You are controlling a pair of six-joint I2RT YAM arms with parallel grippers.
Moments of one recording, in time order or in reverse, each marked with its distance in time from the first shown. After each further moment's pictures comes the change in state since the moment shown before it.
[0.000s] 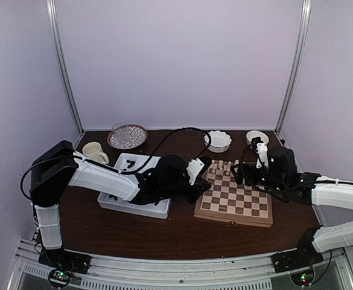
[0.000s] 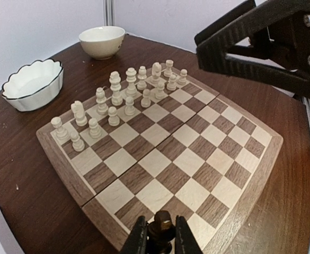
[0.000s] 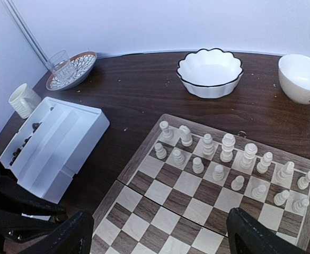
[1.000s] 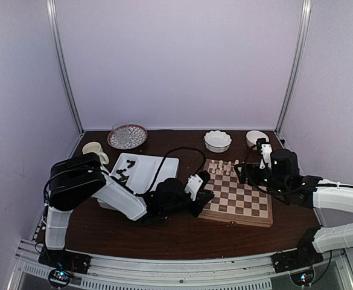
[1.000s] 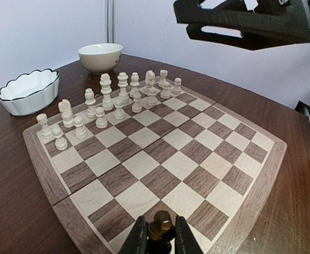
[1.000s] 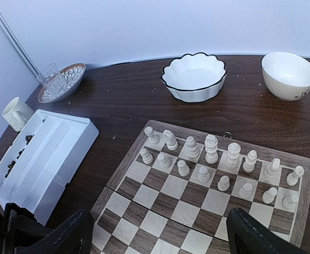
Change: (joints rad) left arm -0.077 0.180 -0.130 0.505 -0.109 -0.017; right arm -0.028 -0.034 -0.056 0.047 0.045 0.029
